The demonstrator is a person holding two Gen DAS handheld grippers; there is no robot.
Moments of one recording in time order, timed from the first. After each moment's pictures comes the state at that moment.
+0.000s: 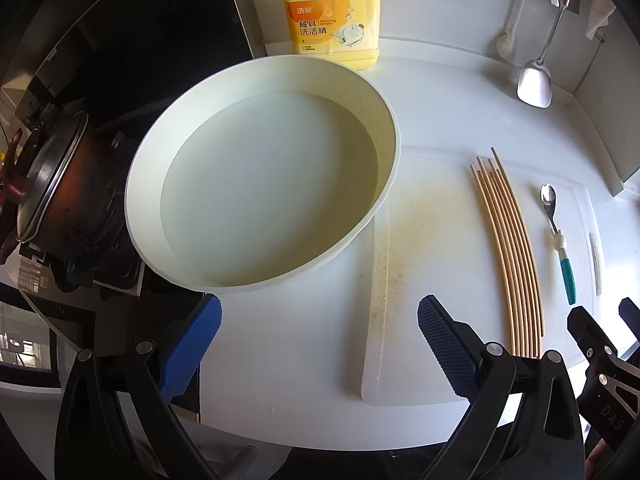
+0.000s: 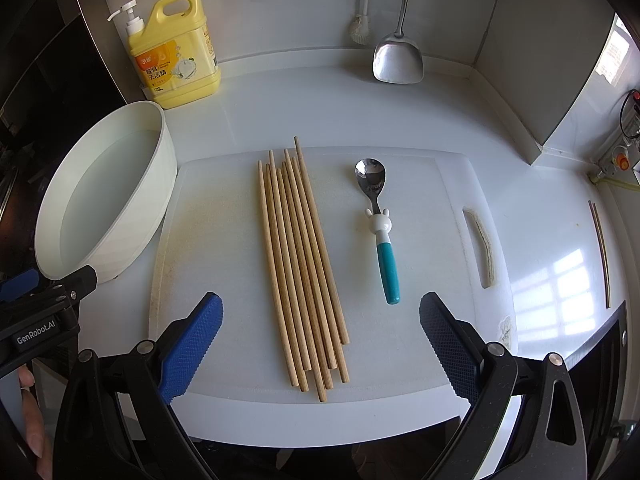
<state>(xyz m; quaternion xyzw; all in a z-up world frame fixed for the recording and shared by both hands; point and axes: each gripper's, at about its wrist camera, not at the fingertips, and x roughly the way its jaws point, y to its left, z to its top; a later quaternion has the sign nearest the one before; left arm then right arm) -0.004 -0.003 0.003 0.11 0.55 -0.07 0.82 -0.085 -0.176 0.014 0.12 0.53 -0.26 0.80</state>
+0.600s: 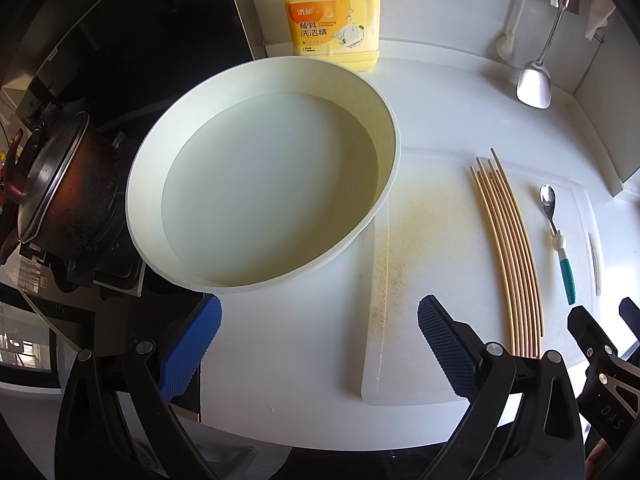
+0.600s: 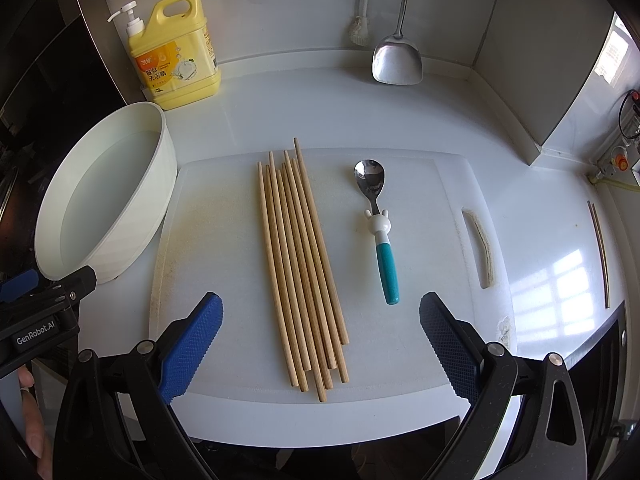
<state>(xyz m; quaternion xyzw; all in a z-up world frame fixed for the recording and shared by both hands) -0.004 -0.003 0.005 0.11 0.55 -0.07 0.82 -0.086 -0.176 0.014 0.12 0.53 -0.26 0.80</state>
